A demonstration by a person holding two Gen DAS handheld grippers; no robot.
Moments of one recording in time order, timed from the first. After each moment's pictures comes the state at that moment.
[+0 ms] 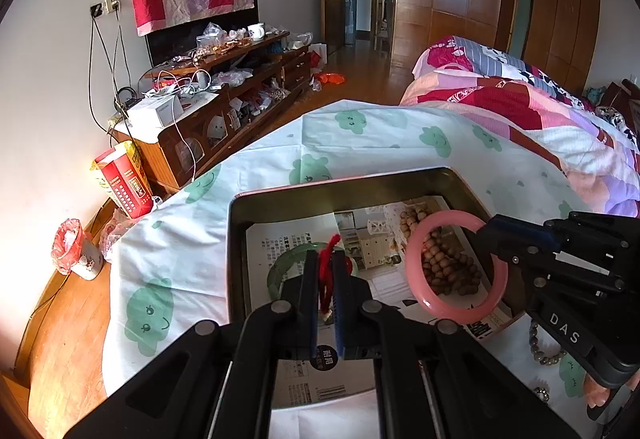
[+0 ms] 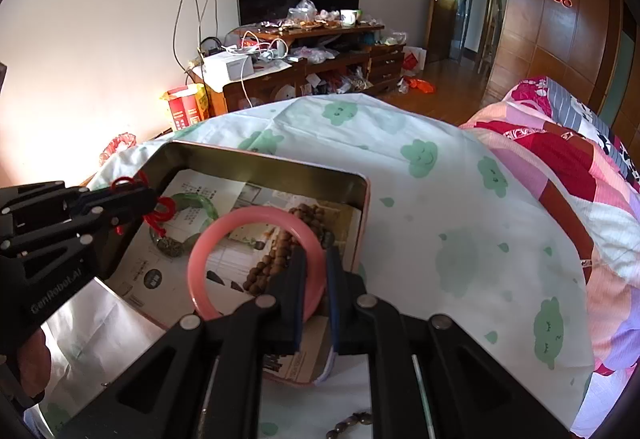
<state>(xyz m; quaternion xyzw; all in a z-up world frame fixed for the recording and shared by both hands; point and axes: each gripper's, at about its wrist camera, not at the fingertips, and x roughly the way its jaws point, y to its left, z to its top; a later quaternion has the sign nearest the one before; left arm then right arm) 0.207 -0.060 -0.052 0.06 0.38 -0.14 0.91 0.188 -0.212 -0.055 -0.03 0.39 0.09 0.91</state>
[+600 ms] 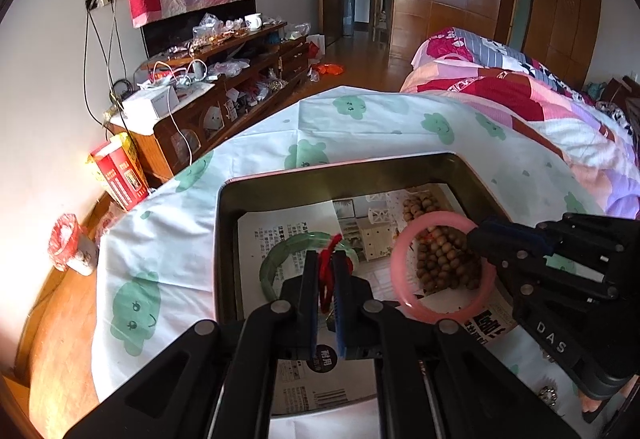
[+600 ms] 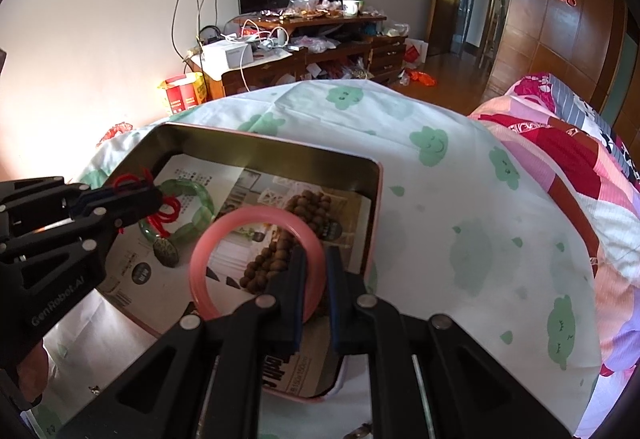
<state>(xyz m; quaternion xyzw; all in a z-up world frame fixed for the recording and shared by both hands) 0.215 -0.060 -0.066 0.05 0.40 -0.15 0.90 0.198 -0.205 -0.072 -0.04 0.41 0.08 0.91</state>
